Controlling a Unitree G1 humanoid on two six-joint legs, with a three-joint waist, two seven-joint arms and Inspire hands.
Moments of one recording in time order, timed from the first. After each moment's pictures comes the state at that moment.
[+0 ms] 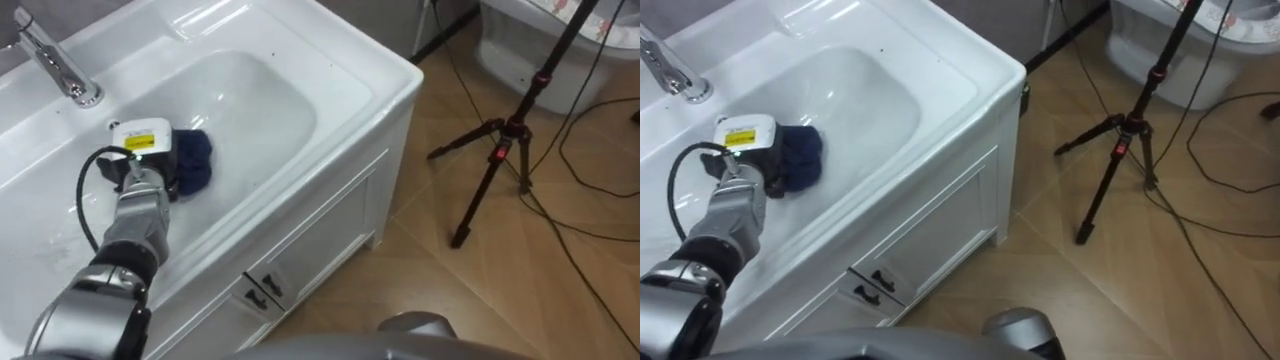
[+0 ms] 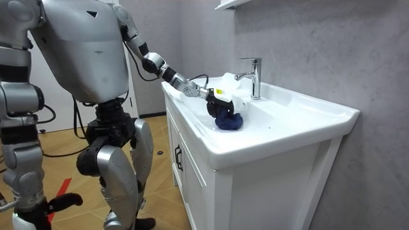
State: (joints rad) left arm -0.31 0.34 -0.12 1.04 1.19 0.22 0.27; right arm 0.12 -0.31 -0.16 1.35 -0.11 0.22 0.10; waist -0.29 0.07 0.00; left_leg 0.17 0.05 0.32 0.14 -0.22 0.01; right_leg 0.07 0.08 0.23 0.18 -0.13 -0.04
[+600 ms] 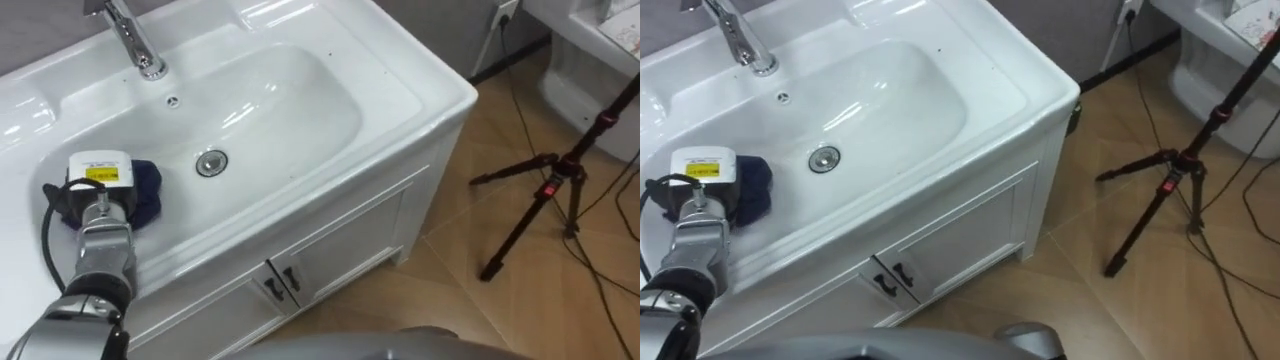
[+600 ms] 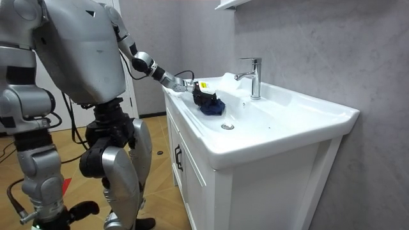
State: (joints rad) left arm -0.22 0.39 -0.08 1.04 1.39 0.28 0.30; right arm 0.06 -0.31 -0.15 1.34 0.00 0.24 0.05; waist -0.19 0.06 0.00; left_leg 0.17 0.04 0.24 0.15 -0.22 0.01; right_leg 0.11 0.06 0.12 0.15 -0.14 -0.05
